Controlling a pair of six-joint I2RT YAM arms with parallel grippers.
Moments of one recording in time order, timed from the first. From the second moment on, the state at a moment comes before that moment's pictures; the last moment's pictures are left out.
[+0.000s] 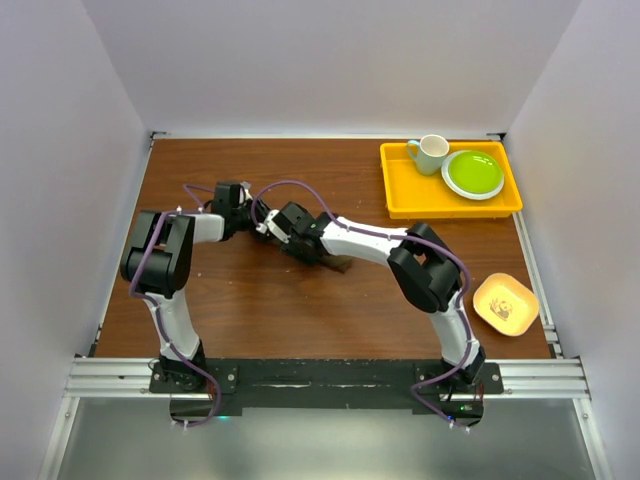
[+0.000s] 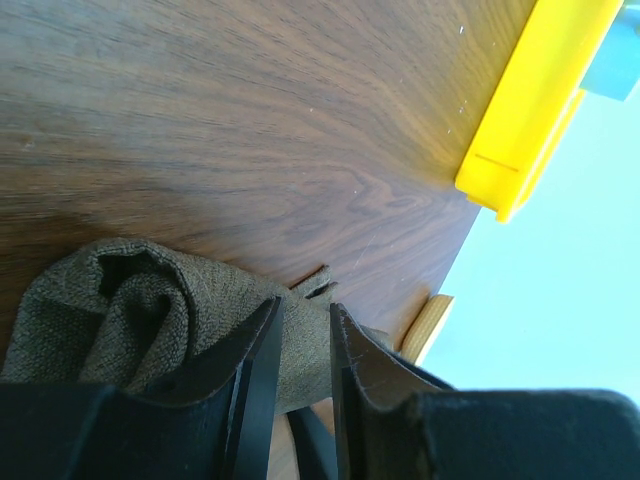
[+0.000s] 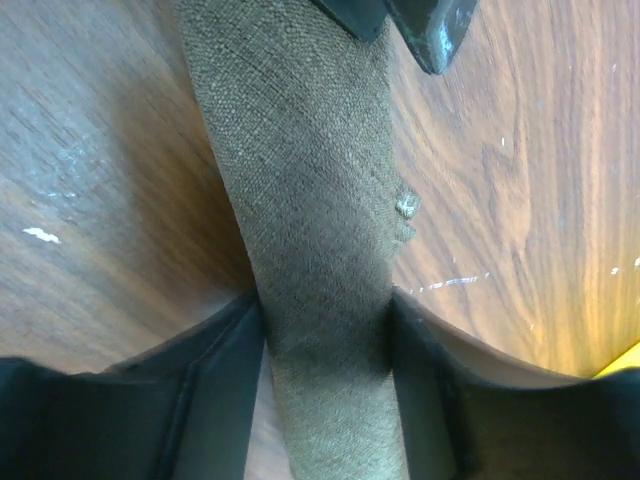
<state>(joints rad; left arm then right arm) -0.16 1.92 0.97 0.15 0.61 -1.02 0.91 2.12 1.57 -0.54 0.30 -0.28</state>
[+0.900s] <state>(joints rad) -0.14 1.63 0.94 -0.02 0.52 -0.83 0.55 2.18 1.44 -0.29 -0.78 0.40</state>
